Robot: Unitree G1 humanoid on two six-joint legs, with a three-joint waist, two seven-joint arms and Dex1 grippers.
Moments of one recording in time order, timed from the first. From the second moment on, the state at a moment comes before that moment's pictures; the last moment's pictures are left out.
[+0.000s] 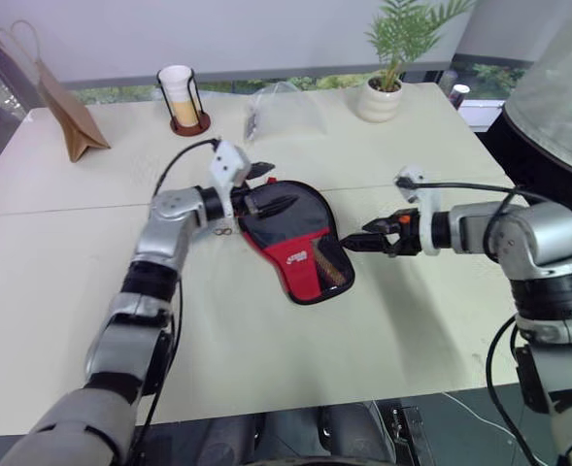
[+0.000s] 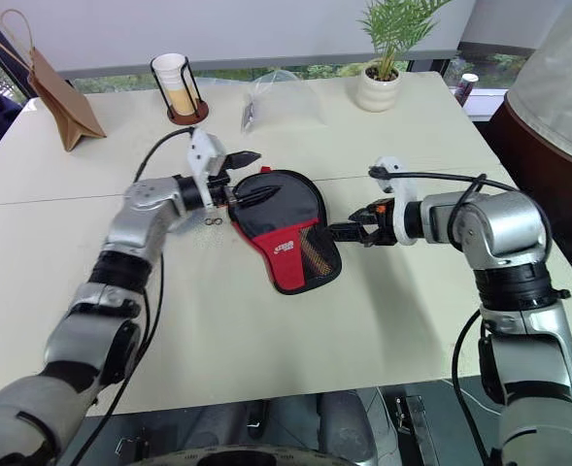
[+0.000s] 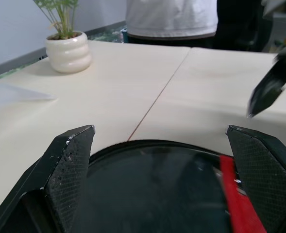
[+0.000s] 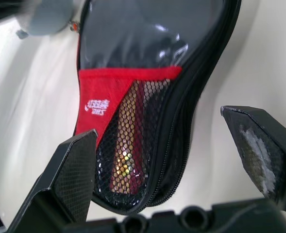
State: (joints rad) left arm -0.73 0.42 -0.01 0.34 -0.30 0.21 -1.01; right arm -0.76 -0.69 0.13 0.09 0.56 1.25 0.81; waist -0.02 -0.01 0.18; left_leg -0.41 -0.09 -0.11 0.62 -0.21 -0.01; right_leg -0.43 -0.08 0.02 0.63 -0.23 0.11
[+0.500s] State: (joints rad) left arm -0.40 0.80 0.13 -0.21 -0.61 0.63 -1.15; right arm -0.79 -0.59 0.25 0.21 0.47 1.15 0.89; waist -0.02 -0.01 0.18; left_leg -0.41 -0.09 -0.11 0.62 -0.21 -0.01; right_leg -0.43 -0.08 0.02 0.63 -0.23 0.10
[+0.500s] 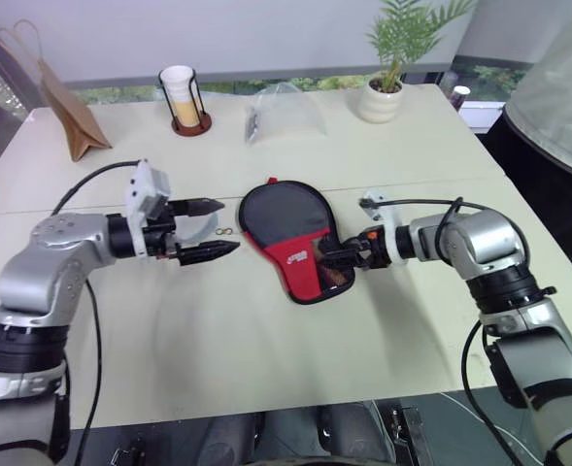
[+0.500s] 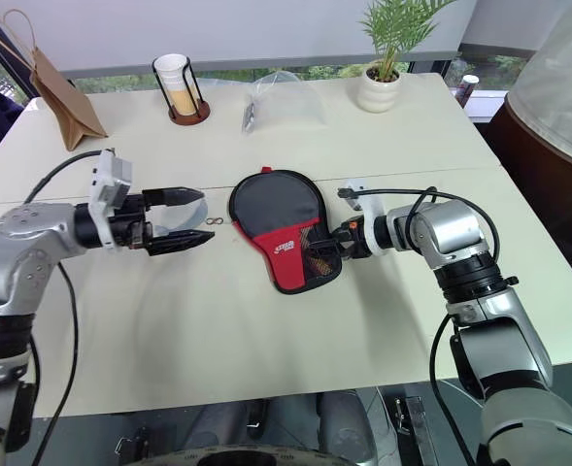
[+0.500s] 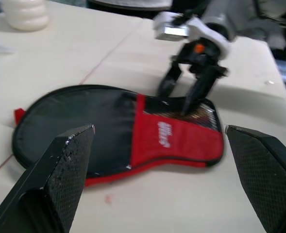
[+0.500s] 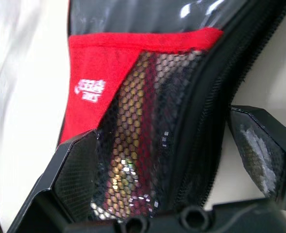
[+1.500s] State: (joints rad) left arm -0.34 0.79 0.15 -0.26 -0.62 0.60 -1.07; right arm -0.44 -0.55 -0.05 -0.14 0.88 1.52 0.57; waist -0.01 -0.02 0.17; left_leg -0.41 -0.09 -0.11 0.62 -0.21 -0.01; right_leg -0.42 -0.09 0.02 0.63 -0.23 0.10
